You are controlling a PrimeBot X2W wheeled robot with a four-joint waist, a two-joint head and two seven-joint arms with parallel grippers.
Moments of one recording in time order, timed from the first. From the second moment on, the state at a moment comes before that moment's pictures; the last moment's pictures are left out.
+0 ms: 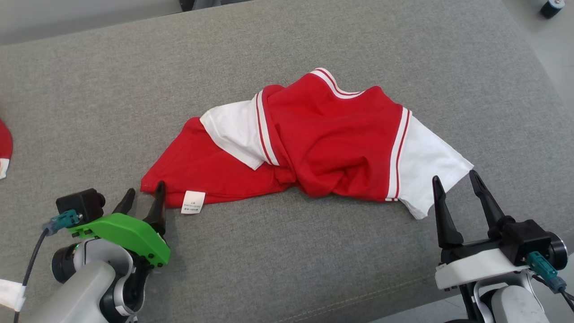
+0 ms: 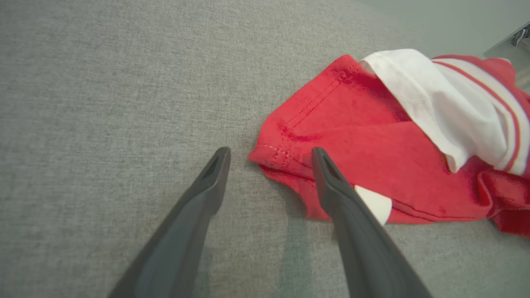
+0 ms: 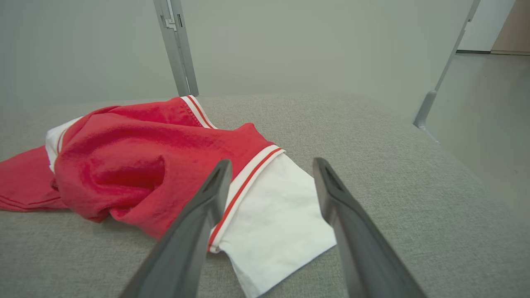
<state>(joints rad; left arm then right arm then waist) -0.44 0.54 -0.78 0.31 -1.20 0.27 -0.17 -0.04 -0.05 -0.01 0.06 0.07 0.13 -0.26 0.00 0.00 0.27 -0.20</state>
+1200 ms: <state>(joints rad) -0.19 0.62 -0.73 -0.14 -1.21 0.36 -0.24 0.02 -0.05 0.00 0.06 0.07 0.13 -0.26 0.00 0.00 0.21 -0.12</state>
